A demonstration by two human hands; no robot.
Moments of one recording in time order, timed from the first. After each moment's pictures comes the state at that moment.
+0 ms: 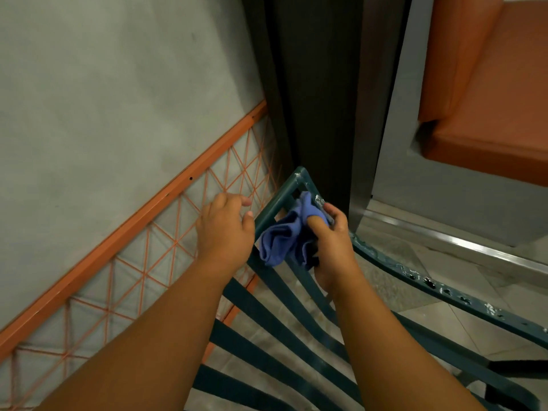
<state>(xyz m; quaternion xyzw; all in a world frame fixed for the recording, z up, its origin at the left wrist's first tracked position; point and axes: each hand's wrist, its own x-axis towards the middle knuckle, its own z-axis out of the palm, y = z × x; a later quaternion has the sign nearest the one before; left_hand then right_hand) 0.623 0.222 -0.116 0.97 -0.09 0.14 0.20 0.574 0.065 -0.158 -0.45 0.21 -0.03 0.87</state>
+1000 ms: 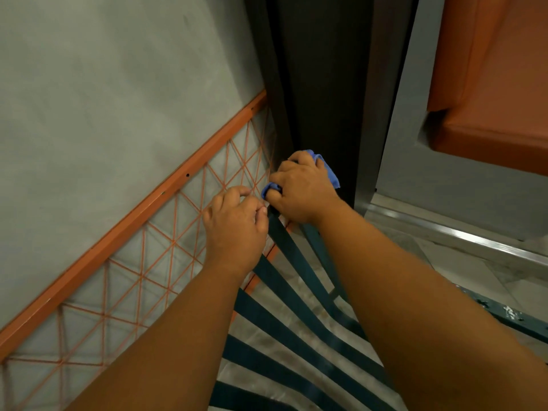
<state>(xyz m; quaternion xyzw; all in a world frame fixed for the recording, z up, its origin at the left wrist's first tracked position) 0.637 0.211 -0.130 0.97 -0.12 0.16 0.12 0.679 0.058 -0.135 -0.97 -0.10 -0.11 0.18</state>
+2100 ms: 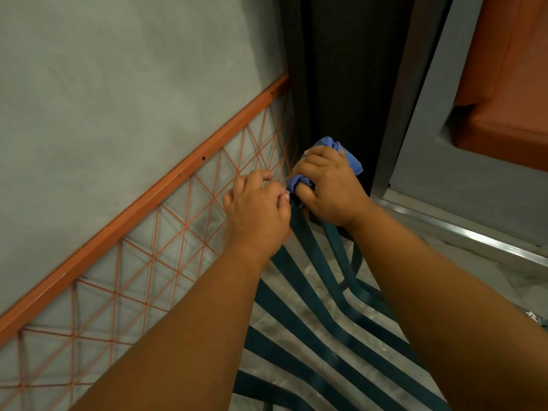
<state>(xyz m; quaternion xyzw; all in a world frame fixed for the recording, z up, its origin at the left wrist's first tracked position) 0.638 0.211 -0.129 0.97 -0.13 0.16 0.13 0.673 0.050 -0.158 -0.93 -0.18 -0.20 0.25</state>
